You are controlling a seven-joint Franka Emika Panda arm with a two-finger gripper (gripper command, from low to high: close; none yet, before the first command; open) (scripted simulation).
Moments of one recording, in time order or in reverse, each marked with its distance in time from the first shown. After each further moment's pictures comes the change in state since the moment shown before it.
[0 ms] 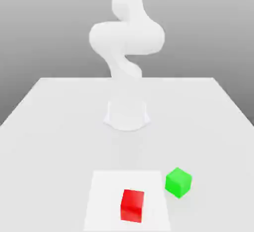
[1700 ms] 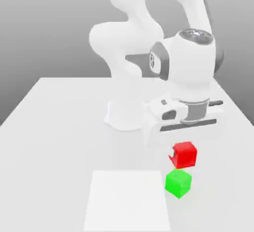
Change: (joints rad) arm 0.187 0.671 0.184 -0.437 0.023 0.386 0.034
